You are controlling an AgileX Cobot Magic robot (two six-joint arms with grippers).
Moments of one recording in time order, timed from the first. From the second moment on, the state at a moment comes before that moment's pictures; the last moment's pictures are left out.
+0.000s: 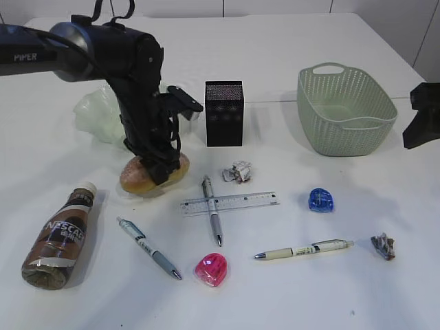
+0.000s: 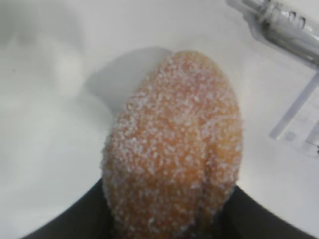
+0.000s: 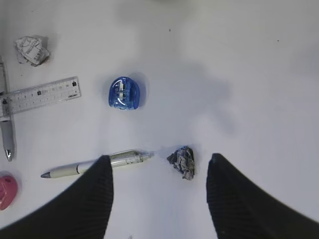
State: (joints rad) left arm -0.46 2.31 -1.86 0.07 1.06 0.35; right arm -0.02 1.38 -1.05 0.19 0.88 0.01
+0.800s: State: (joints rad) left arm -0.46 2.31 -2.14 -0.05 1.22 0.19; right arm -0.02 1.38 -1.05 0.19 0.83 0.01
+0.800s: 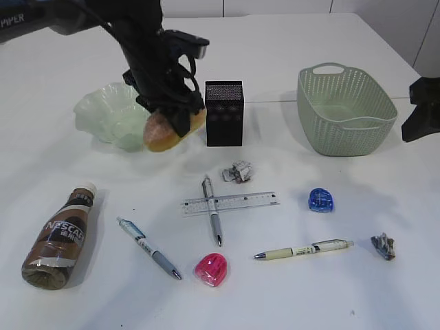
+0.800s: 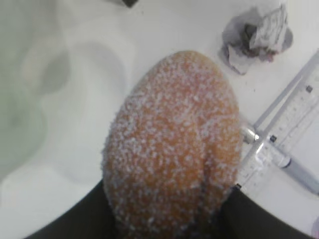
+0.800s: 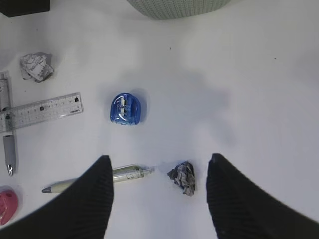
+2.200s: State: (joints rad) left arm -0.22 2.42 -2.31 -0.03 1.01 -0.01; right arm -0.02 1.38 -1.05 0.22 0.86 0.01
